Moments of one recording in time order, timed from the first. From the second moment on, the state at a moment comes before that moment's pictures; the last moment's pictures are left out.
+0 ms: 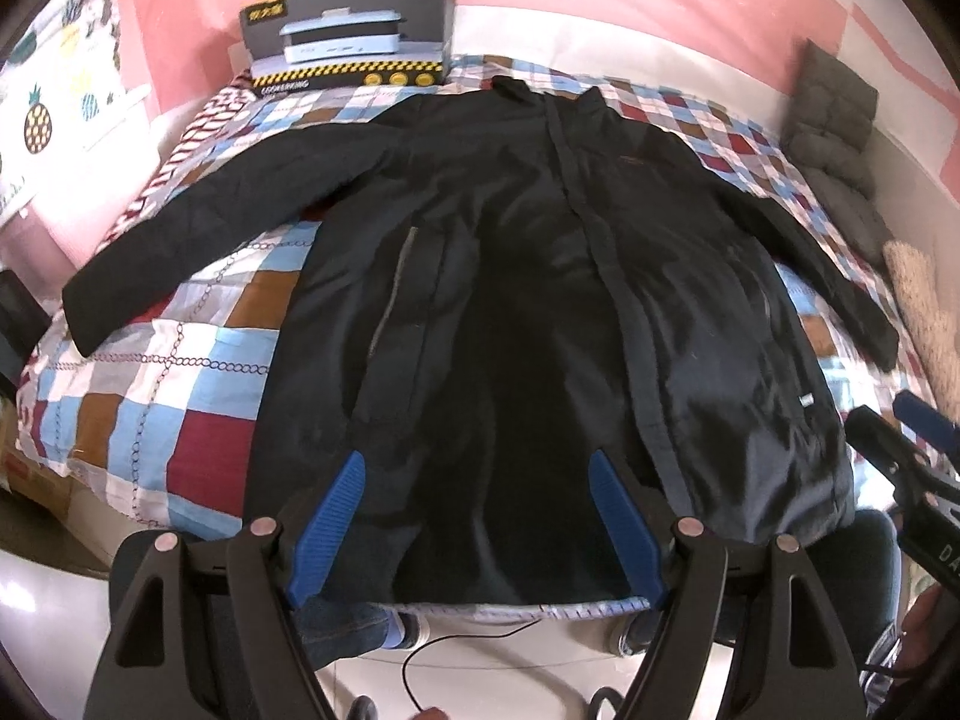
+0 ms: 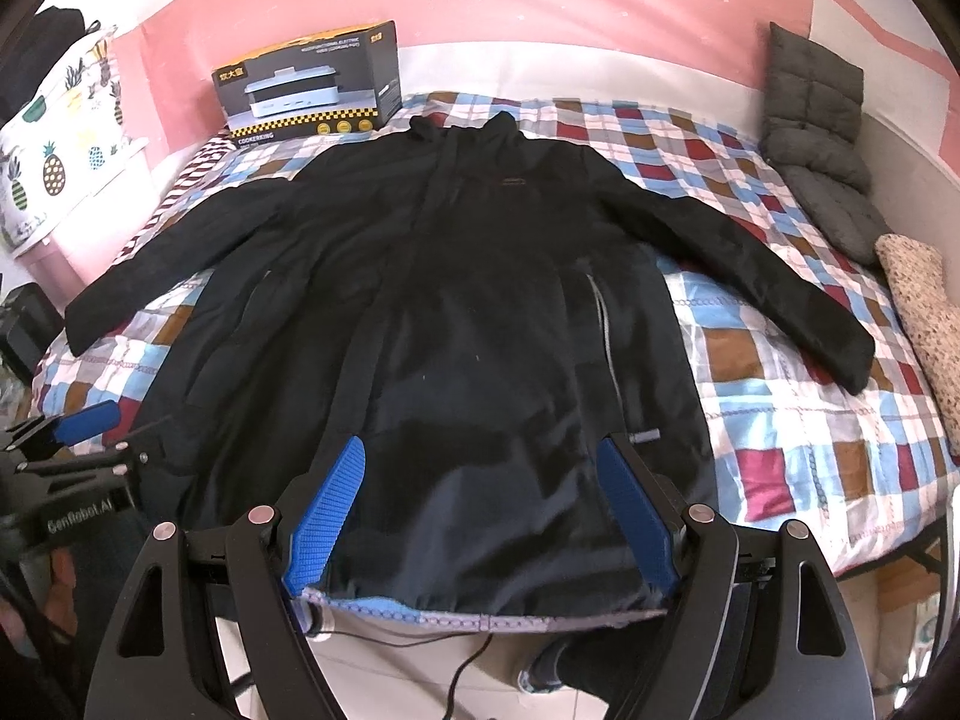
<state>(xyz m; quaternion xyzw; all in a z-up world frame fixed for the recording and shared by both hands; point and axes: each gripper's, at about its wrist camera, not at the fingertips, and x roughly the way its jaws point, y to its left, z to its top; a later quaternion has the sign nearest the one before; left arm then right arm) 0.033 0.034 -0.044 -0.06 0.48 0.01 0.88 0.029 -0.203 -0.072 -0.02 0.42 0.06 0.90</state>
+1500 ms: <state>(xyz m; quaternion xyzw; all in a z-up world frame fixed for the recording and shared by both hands) 0.144 0.372 -0.136 -0.35 0.36 0.29 0.81 0.187 -0.133 -0.127 -0.05 0.47 0.12 0.87</state>
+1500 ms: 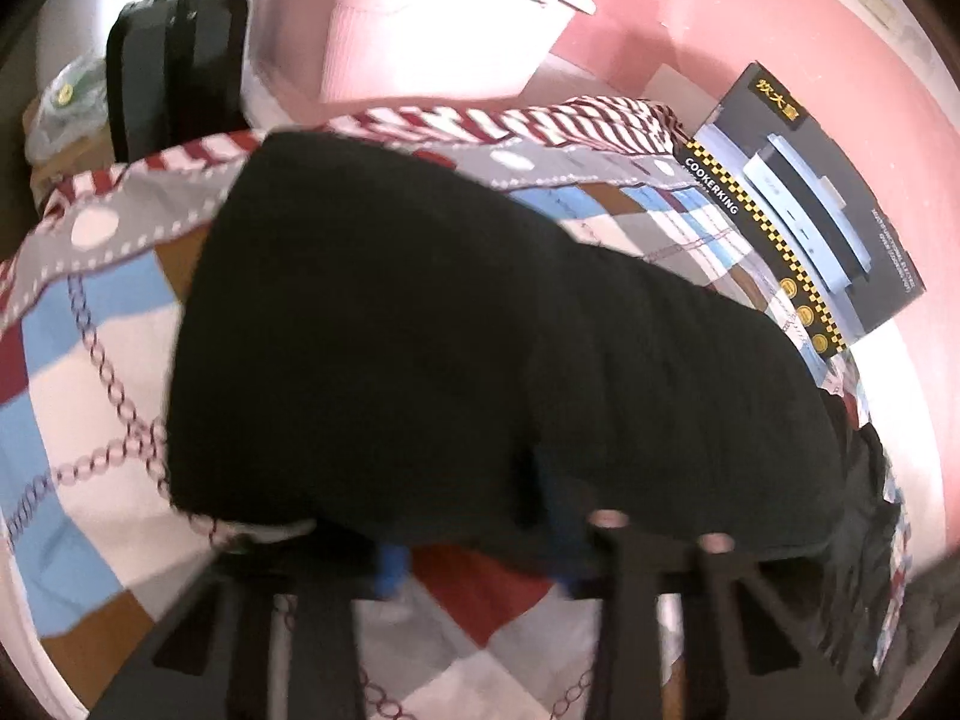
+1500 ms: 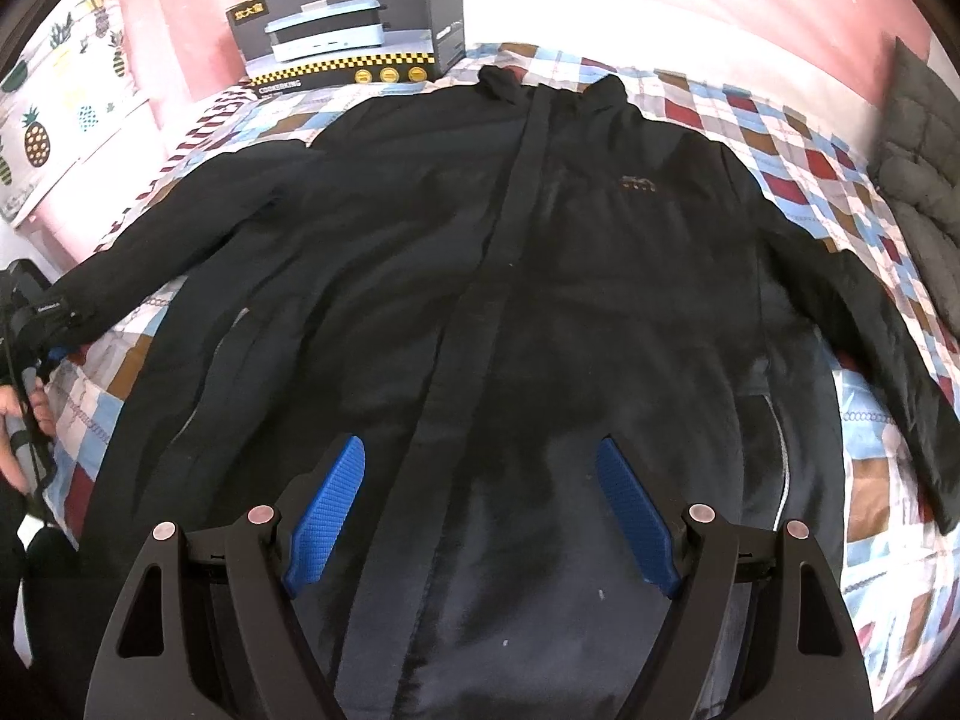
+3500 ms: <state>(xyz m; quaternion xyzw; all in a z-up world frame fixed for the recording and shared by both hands) 0.354 0.138 -0.058 -0.10 0.41 -0.01 0.91 0.266 -0.252 -0.127 0.07 0.44 0.08 0.89</state>
